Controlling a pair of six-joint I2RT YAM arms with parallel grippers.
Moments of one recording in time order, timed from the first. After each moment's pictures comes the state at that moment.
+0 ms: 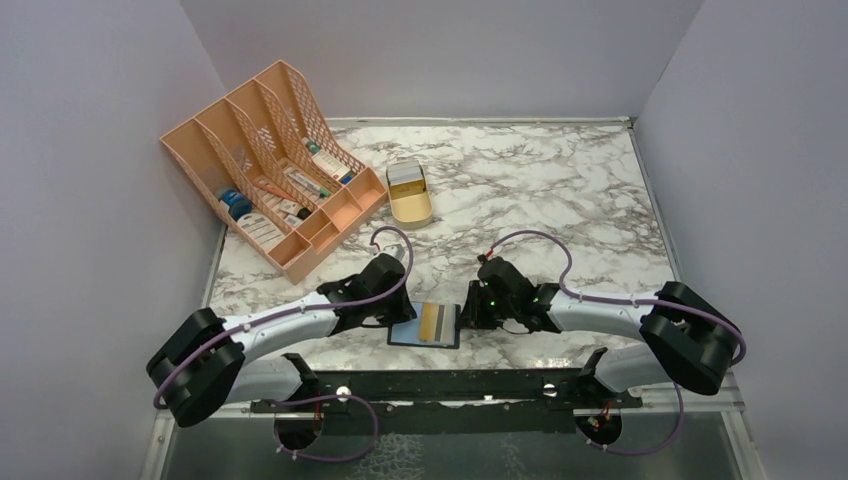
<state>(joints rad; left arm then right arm) -0.85 1.18 0.50 -0.18 0.03 -0.88 0.89 1.36 0.50 -0.02 -0.12 0.89</state>
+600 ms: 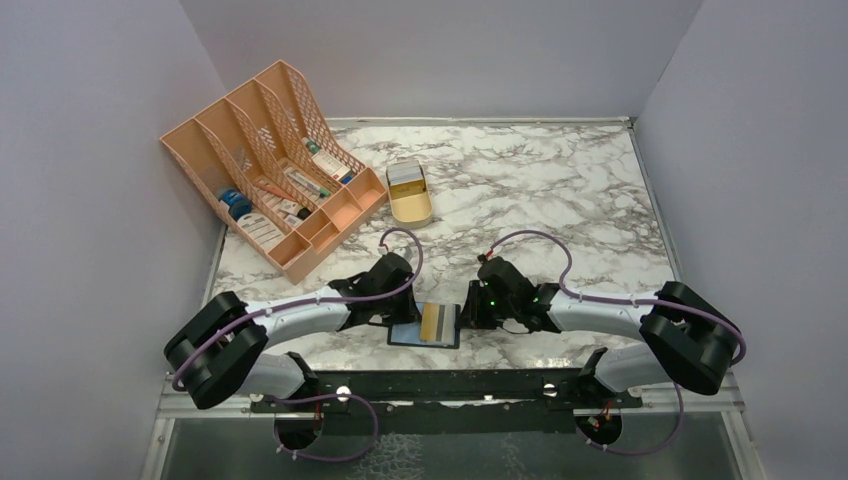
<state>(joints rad) -0.85 1.31 0.52 -0.14 0.08 -0.85 0.89 1.37 0.50 -0.01 -0.12 0.89</state>
